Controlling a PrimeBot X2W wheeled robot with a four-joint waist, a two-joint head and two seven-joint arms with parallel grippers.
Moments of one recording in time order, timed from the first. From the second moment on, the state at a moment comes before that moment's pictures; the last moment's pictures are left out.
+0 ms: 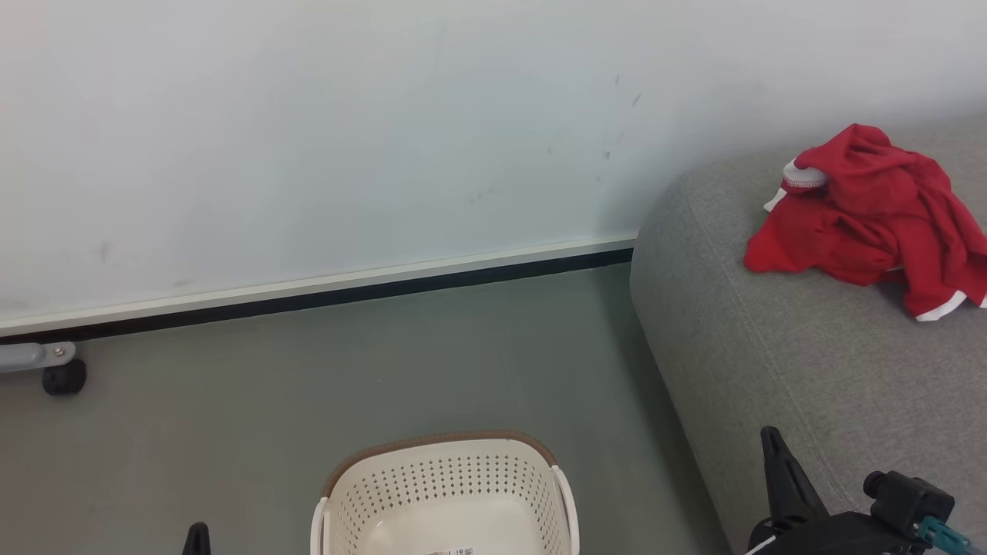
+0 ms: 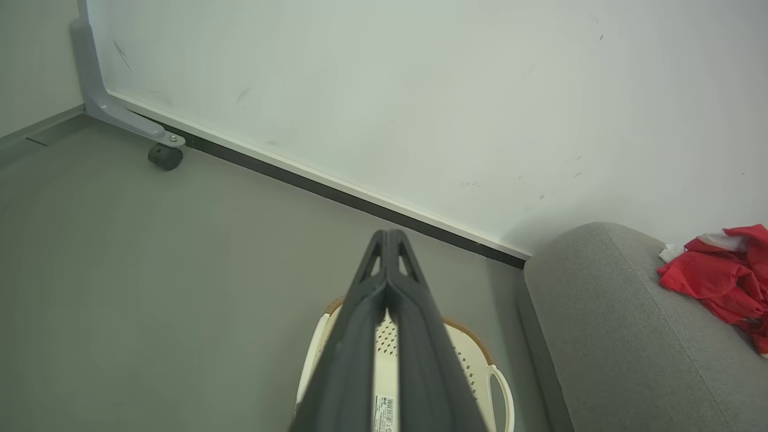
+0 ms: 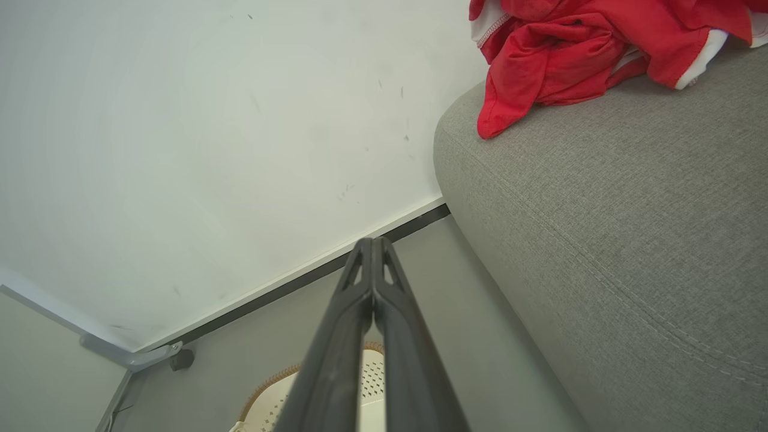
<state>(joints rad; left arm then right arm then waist) 0.24 0.13 -0.02 0.03 -0.65 0.07 -0.15 -0.03 -0.16 0.27 0.20 0.67 -0.06 -0.16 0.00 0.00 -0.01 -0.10</state>
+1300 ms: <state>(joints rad) 0.08 0.09 0.04 0.17 -1.15 -0.03 -0.01 -0.05 -0.10 0.06 0.25 1.16 0.03 -0.01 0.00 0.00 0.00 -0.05</state>
